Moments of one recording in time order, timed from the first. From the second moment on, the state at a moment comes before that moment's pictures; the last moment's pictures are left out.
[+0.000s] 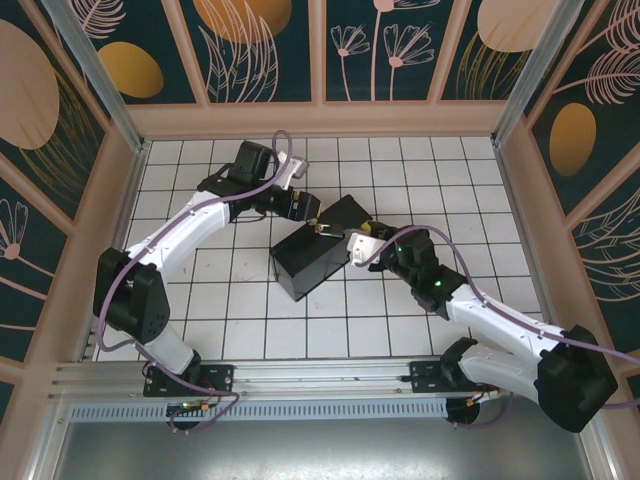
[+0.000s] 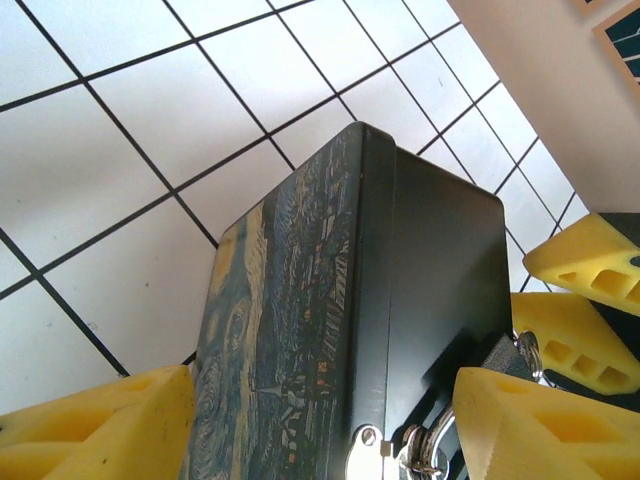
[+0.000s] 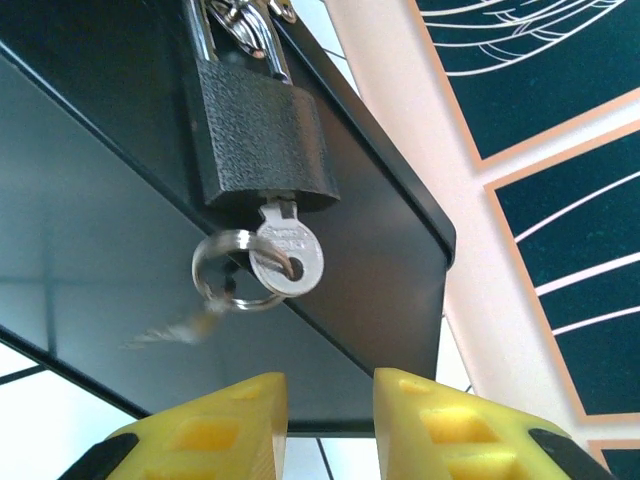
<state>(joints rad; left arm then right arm) -0.47 1.65 1.38 -0.54 0.59 -0.17 0.68 1.04 0.52 0.15 0.05 -0.93</state>
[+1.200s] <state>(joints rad) -0.44 1.52 1.25 -0.53 0.46 -0.28 0.45 1.29 0.99 -0.13 -0.54 -0.32</state>
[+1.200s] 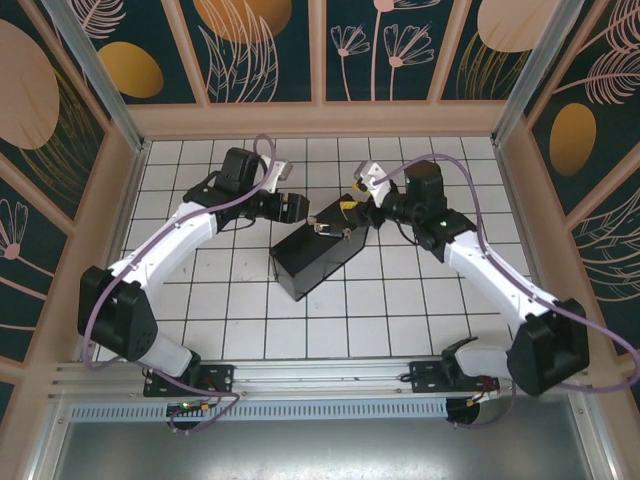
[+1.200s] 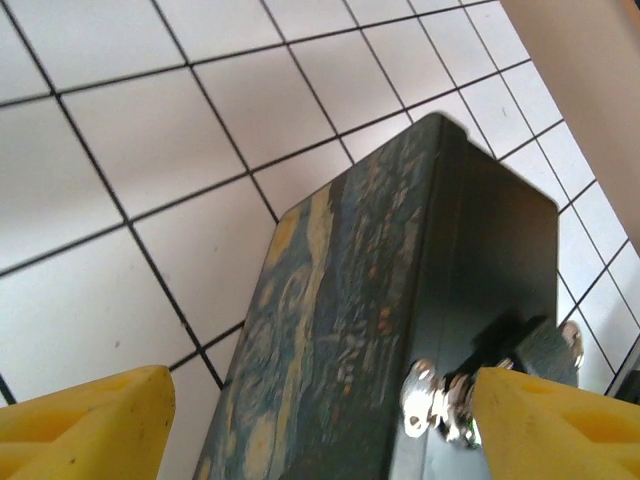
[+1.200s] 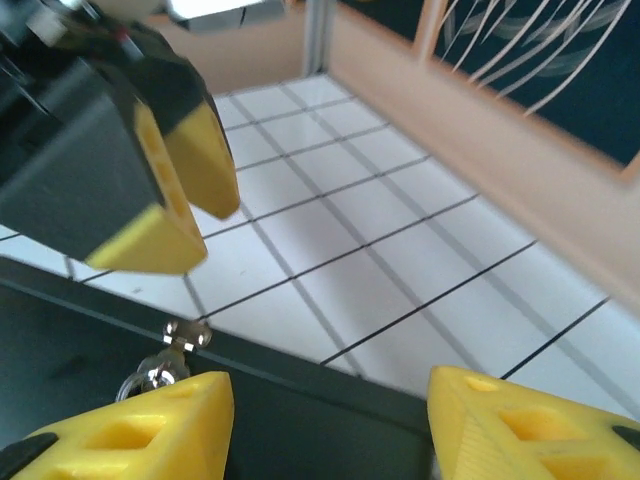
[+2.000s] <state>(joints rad) -0.39 1.46 1.13 -0.52 0.49 -0.30 0.42 1.46 1.05 -0.36 -0.86 -0.45</state>
